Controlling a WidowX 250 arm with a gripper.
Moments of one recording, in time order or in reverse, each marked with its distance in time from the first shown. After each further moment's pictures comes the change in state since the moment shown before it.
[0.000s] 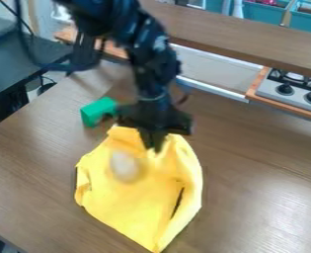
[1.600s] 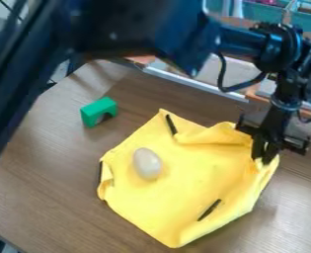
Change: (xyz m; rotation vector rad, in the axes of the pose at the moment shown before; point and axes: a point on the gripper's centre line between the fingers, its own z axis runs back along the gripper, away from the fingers) arm 0.038 -0.151 -0.068 0.046 0.203 -0.253
